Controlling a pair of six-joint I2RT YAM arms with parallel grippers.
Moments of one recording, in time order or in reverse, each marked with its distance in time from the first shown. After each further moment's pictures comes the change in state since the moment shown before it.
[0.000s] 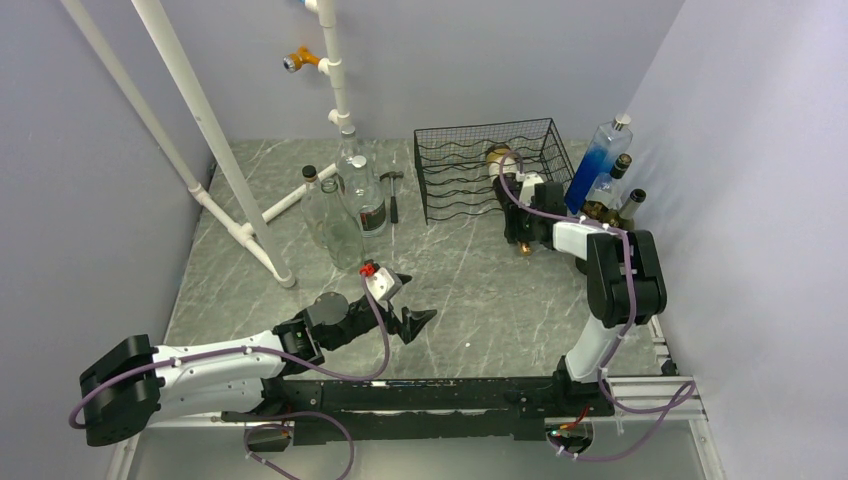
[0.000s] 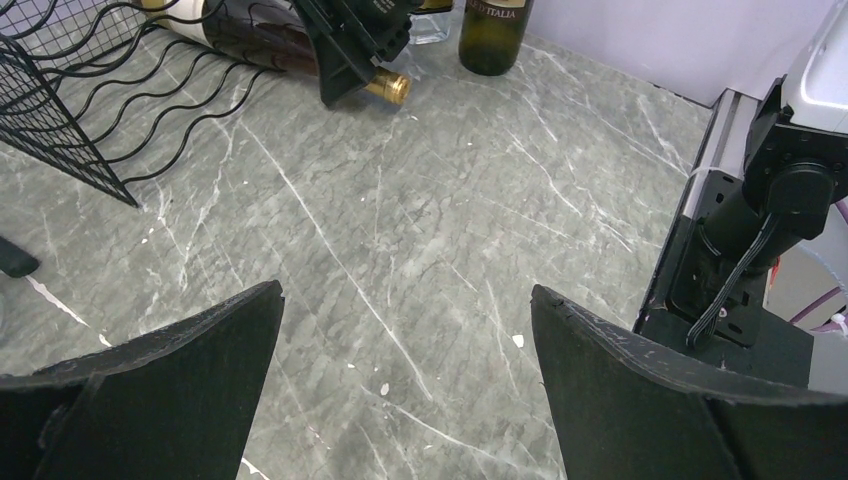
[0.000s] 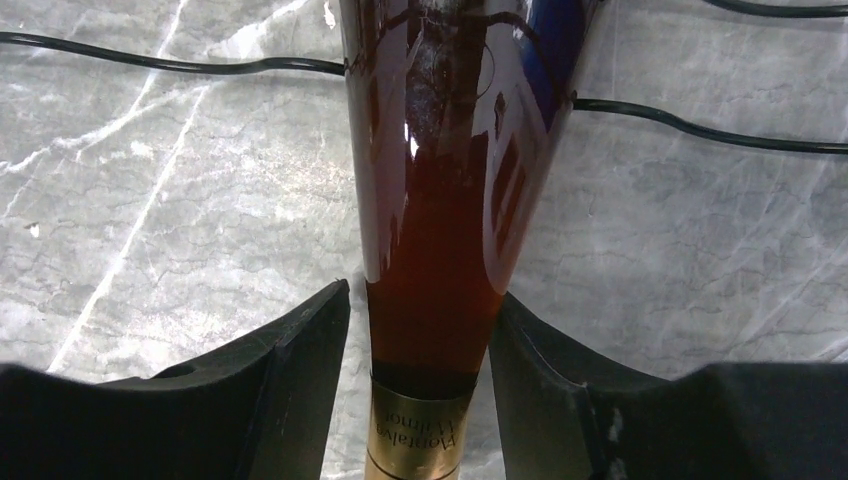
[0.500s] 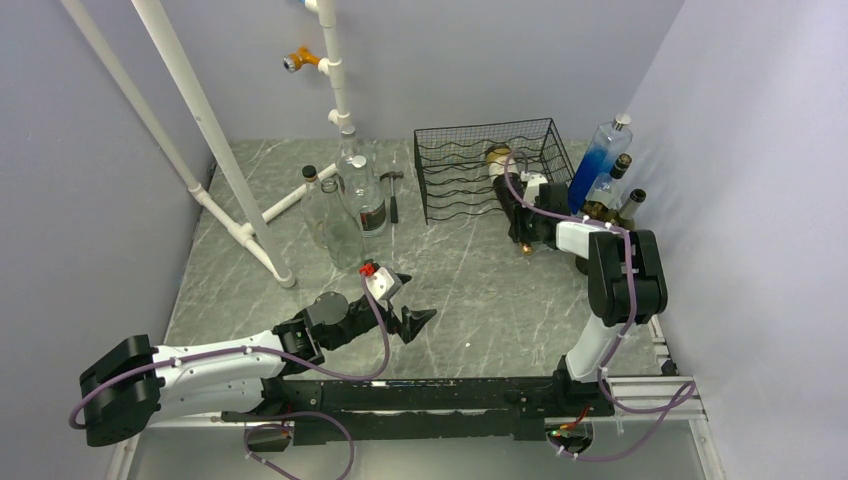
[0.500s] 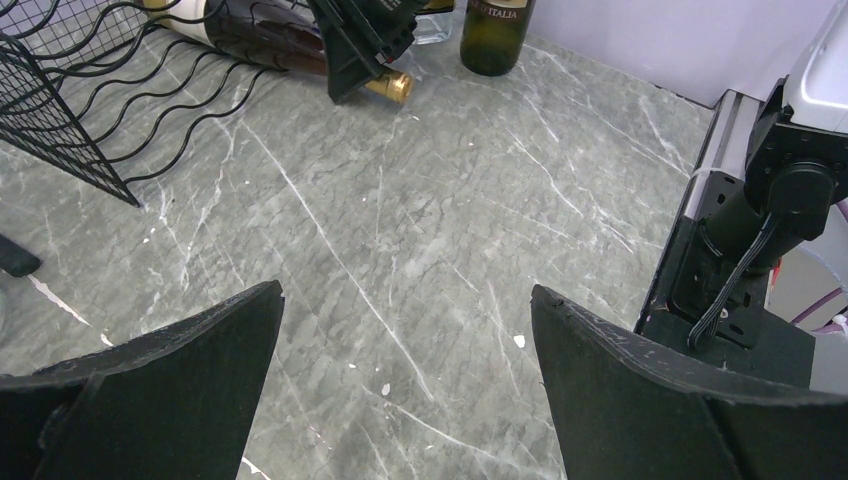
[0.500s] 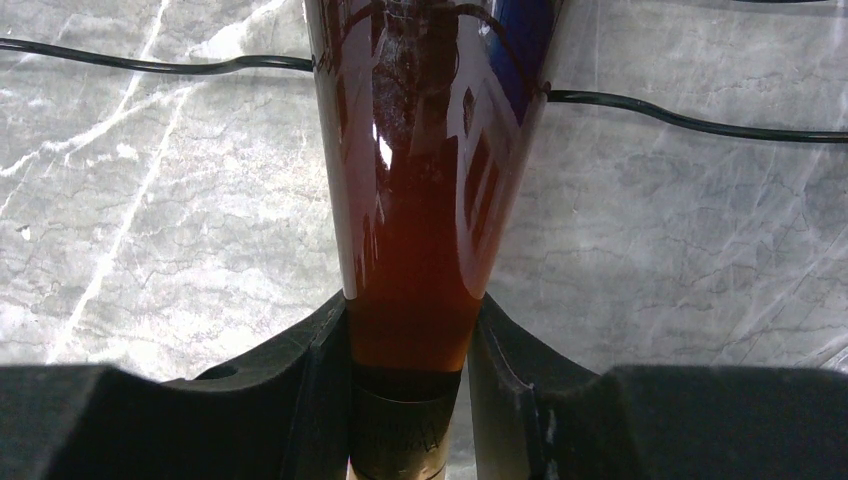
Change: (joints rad) left arm 0.003 0.000 0.000 0.001 0.000 0.000; right arm -0.025 0.014 0.000 0.005 -0.027 0.008
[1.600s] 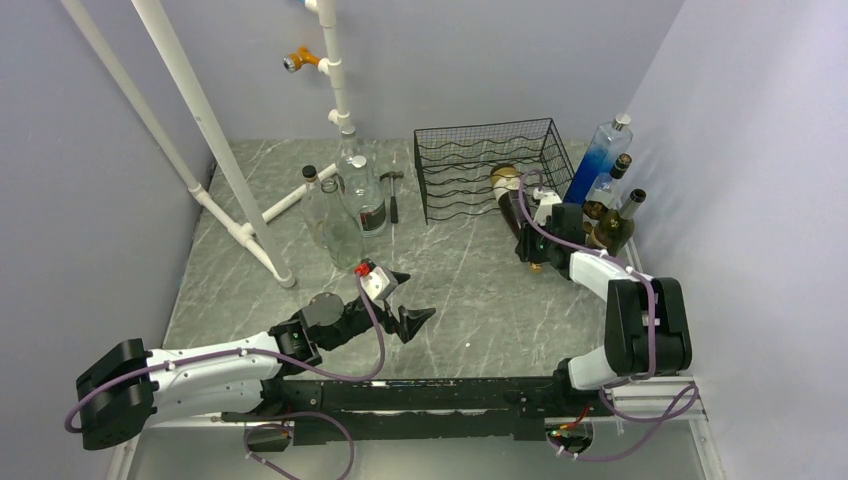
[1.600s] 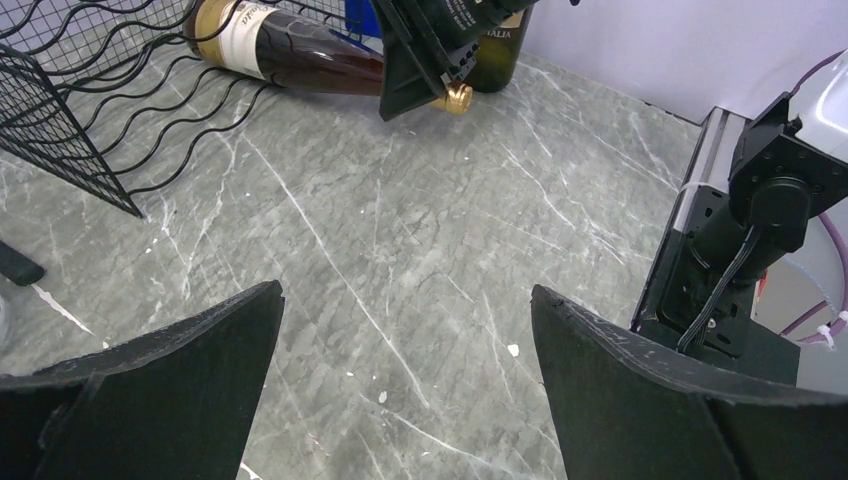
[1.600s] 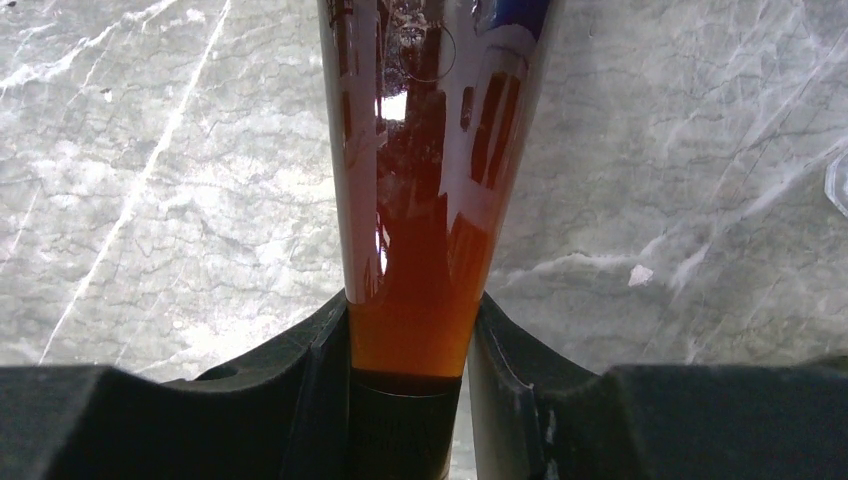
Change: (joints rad) left arm 0.000 -0.035 -0.004 -0.002 0.000 -0.005; right arm -0.013 -0.310 -0.244 -0.031 -0.024 0.039
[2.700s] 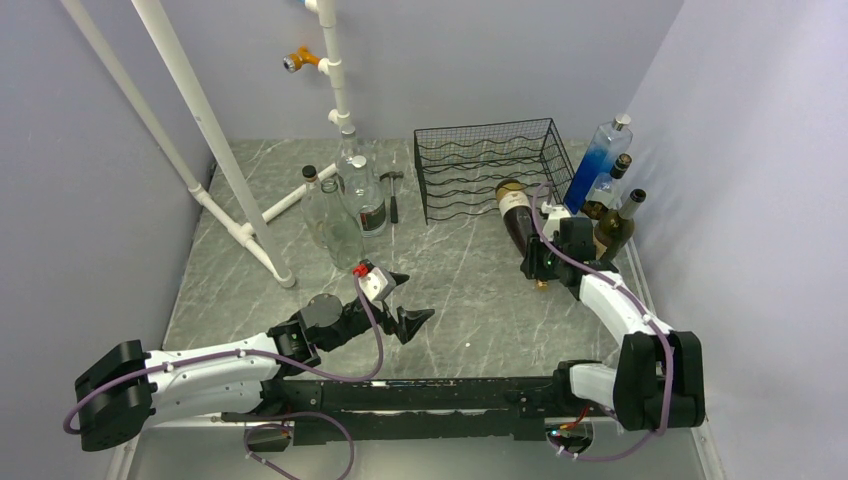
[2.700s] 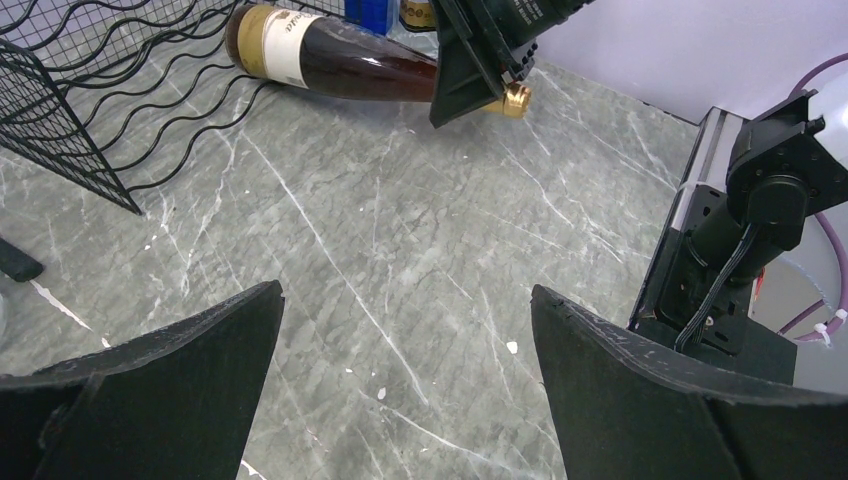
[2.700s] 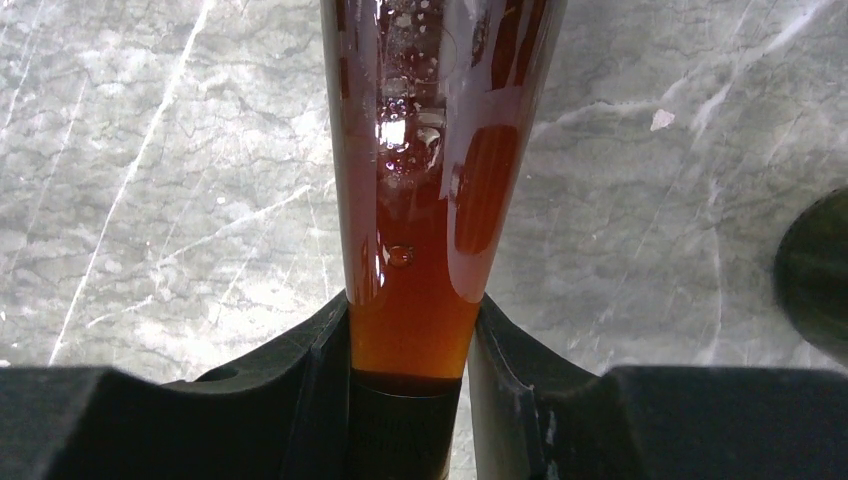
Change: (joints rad) left arm 0.000 -0.013 -0.011 -0.001 0.000 -0.006; right arm -0.003 -0.265 -0.084 -0.232 0.000 0.042
